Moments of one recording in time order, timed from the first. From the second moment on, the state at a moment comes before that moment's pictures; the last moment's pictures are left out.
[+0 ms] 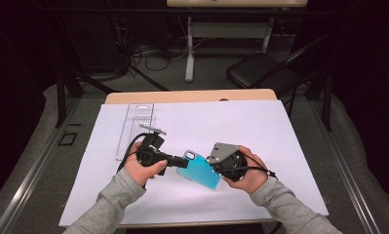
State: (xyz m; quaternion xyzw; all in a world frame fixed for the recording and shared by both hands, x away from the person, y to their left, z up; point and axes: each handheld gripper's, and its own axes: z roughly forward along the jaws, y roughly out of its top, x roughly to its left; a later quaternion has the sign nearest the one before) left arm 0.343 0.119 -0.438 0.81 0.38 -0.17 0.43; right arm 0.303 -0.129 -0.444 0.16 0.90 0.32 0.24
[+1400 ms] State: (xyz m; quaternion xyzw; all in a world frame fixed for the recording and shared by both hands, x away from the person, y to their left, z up) left arm 0.343 0.120 -0.437 0.80 0.37 -0.16 0.45; right arm 0.302 -0.128 -0.444 0.15 0.90 0.32 0.25
